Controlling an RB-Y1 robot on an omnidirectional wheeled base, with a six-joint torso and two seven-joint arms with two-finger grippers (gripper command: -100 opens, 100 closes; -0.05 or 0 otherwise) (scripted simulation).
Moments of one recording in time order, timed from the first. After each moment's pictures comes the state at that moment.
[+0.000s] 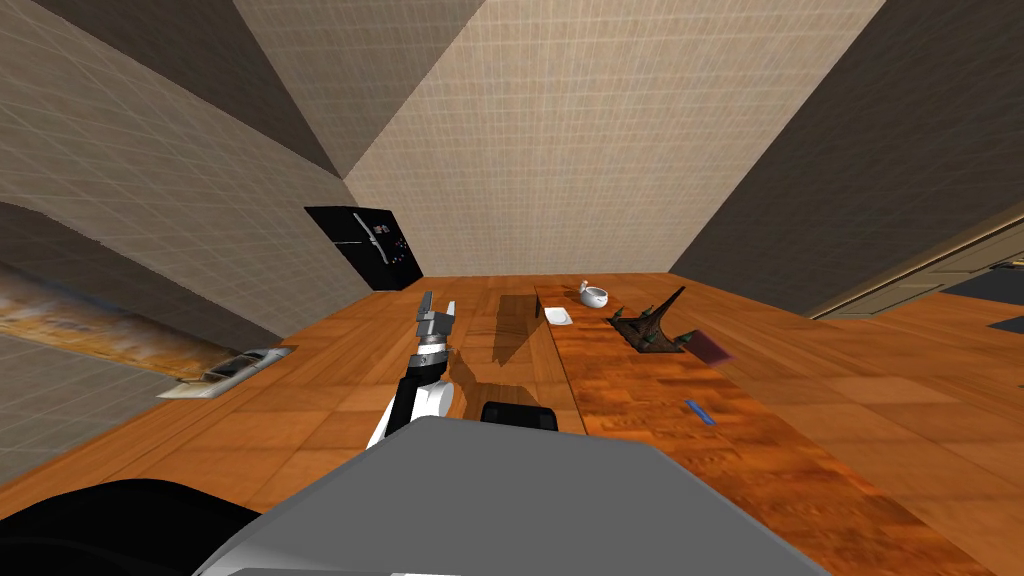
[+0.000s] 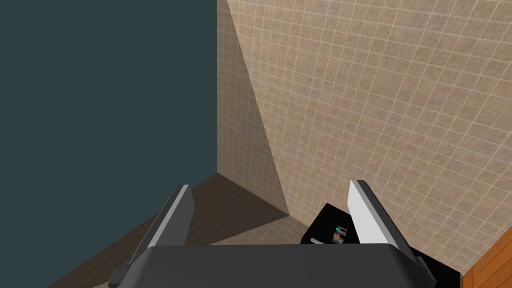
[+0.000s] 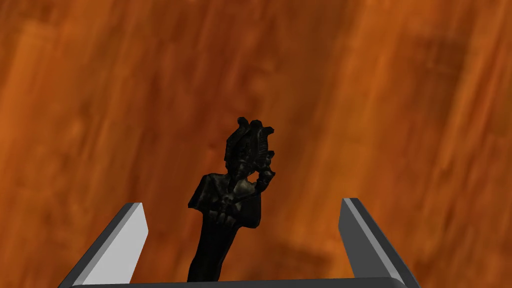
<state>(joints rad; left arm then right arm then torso) 0.52 -0.02 -0.04 -2.25 0.05 -0.40 0.14 0.22 -0.29 -0.82 -0.55 -0.96 0.26 -1.07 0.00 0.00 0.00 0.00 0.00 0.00</state>
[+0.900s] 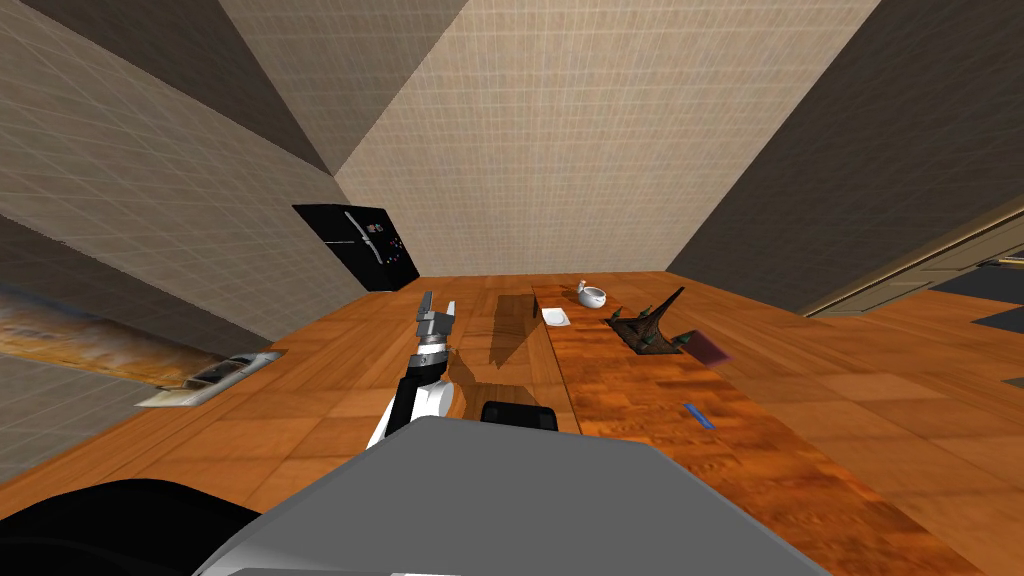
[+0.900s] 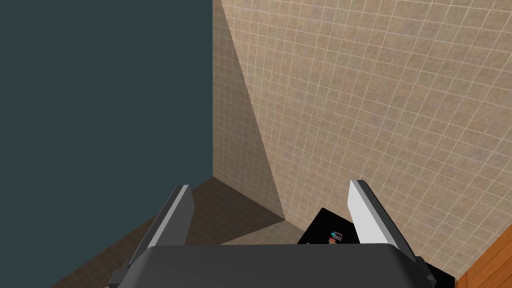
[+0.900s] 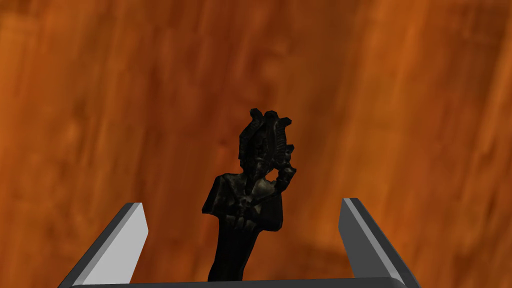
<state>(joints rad) 0.52 -0.02 -0.04 -2.25 0.05 -0.40 0.14 0.22 -0.27 -0.83 -0.51 -0.95 0.27 -1.10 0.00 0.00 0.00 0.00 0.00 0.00</state>
